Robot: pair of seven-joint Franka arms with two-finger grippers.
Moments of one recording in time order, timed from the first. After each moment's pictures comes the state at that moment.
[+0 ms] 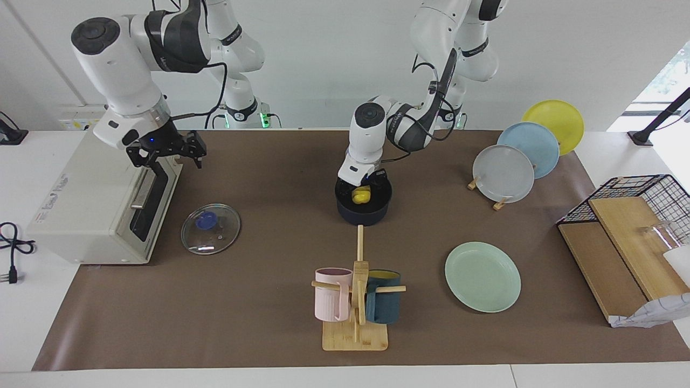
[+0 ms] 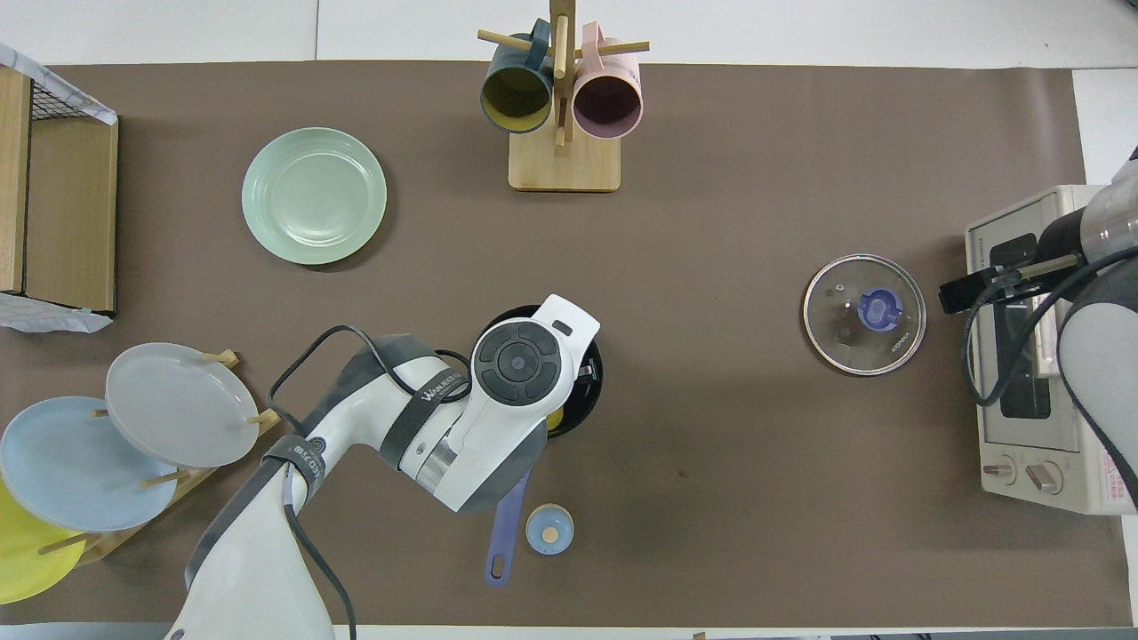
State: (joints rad) left arm -0.74 0.27 -0.02 -2.01 -0.03 2.27 -0.86; right arm -0.01 -0.05 0.00 -1.78 -0.03 1.68 -0.20
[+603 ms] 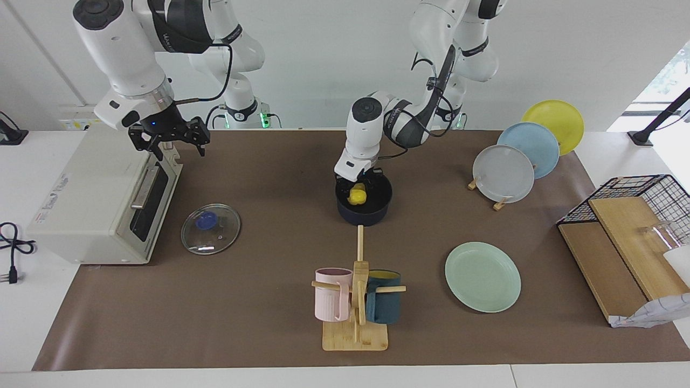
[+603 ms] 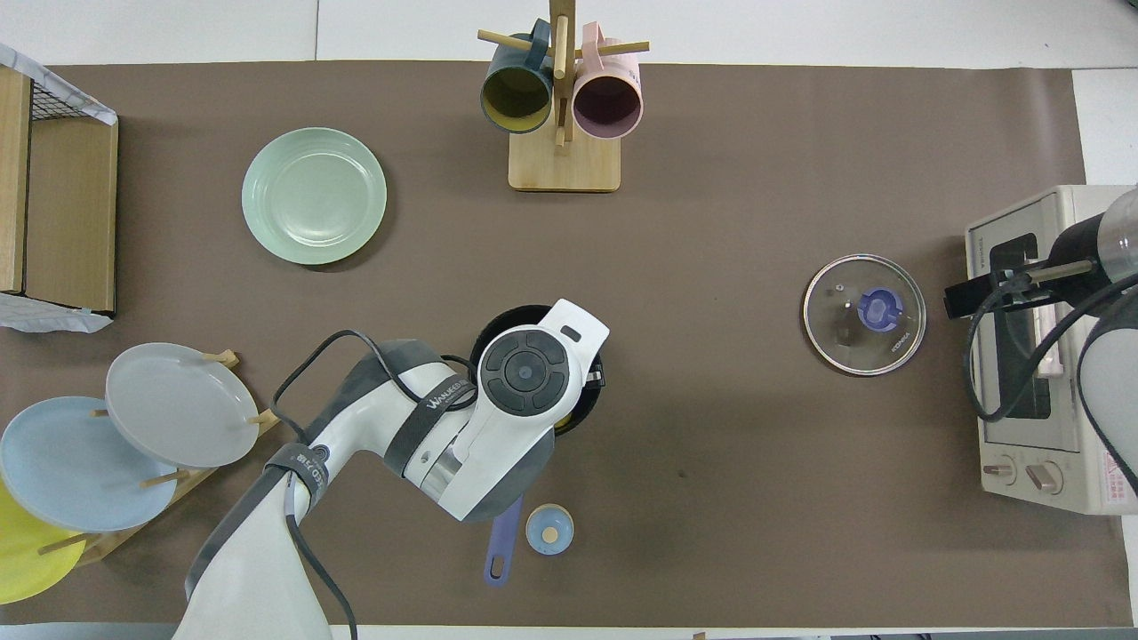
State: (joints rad) left arm -0.76 0.26 -0.03 -2.01 -0.04 2.27 -0.85; right arm 0.05 -0.06 -0.02 -1.75 -0.03 1.65 -0.11
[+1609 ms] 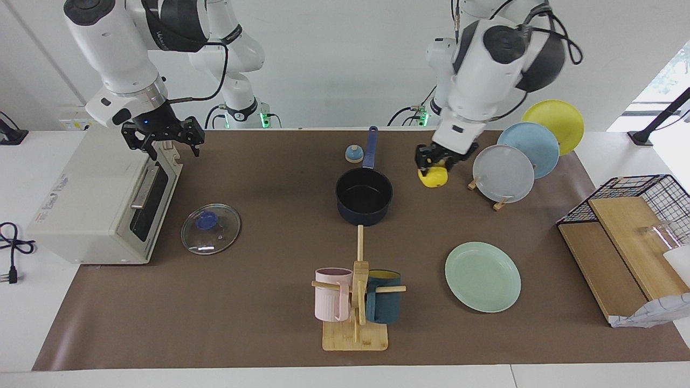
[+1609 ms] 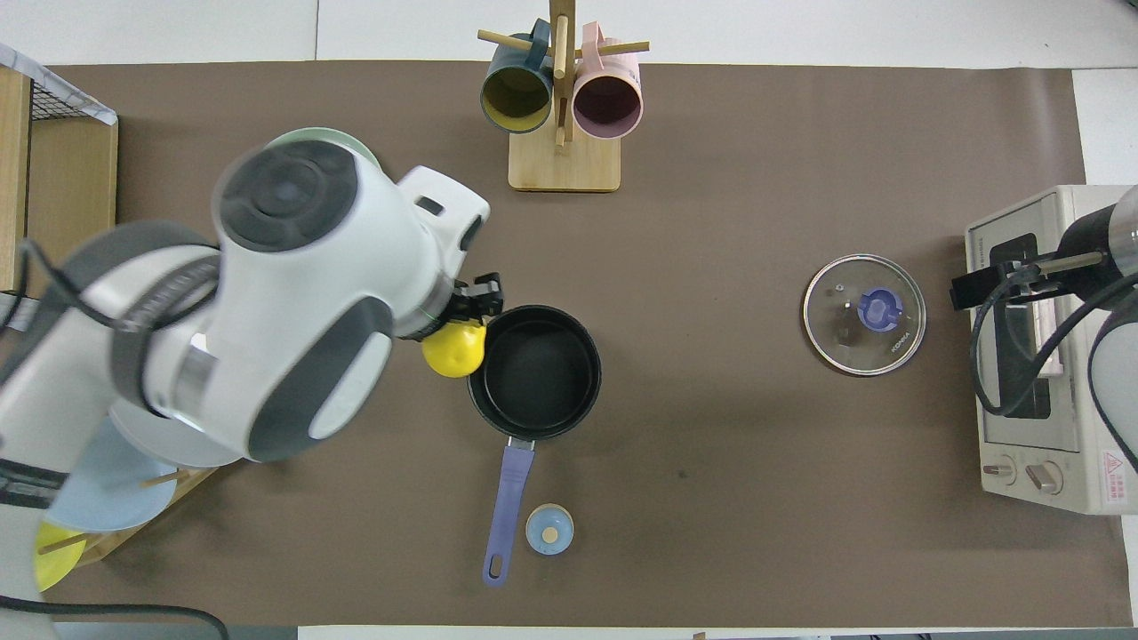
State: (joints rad) left arm -0.31 0.18 0.01 -1.46 -0.09 1.61 -0.42; right arm -0.03 -0.06 0.03 -1.74 -0.03 1.65 -0.11
